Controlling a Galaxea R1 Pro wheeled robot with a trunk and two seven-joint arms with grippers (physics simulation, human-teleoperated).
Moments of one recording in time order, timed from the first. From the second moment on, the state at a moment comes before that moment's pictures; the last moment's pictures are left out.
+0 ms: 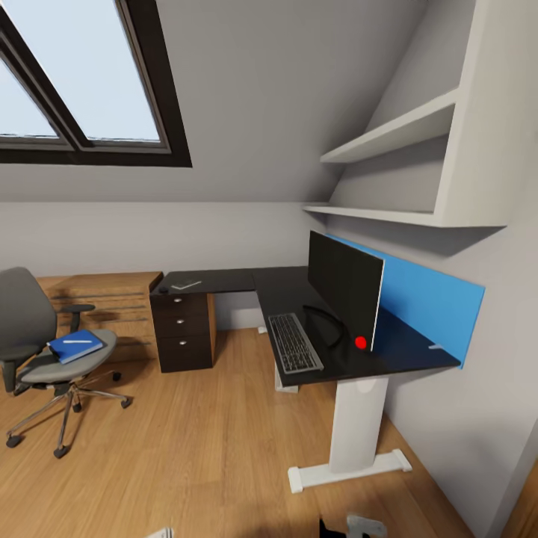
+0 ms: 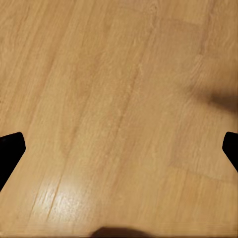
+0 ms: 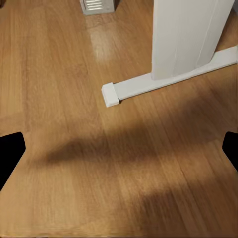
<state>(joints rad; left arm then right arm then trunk) -0.35 -0.03 -0.02 -0.16 0.34 -0.09 0.31 -0.42 0.12 0.37 0.02 -0.51 -0.48 -0.07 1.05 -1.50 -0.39</state>
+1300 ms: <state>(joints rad) -0.28 0.00 -0.01 -0.03 0.34 -0.32 0.29 -0.31 0.04 0.37 0.02 -0.45 -0.56 -0.08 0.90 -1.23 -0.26</state>
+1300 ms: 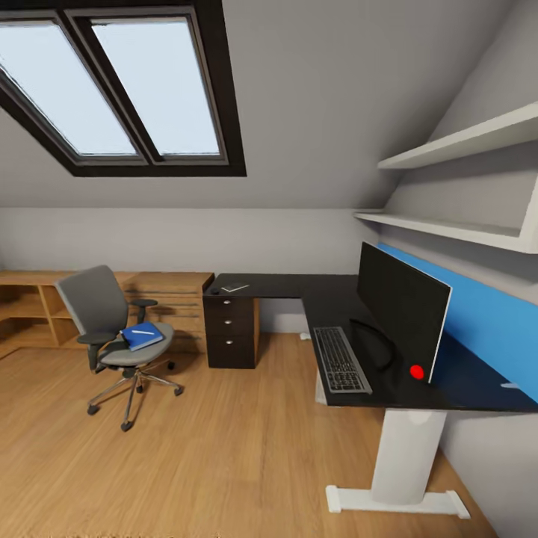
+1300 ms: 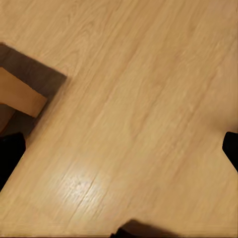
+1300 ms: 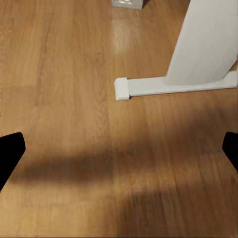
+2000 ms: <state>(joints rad) -0.23 0.01 -0.01 -0.02 0.35 -0.55 0.16 -0.22 0.06 0.37 0.02 -0.45 -0.98 -0.07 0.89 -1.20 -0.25</state>
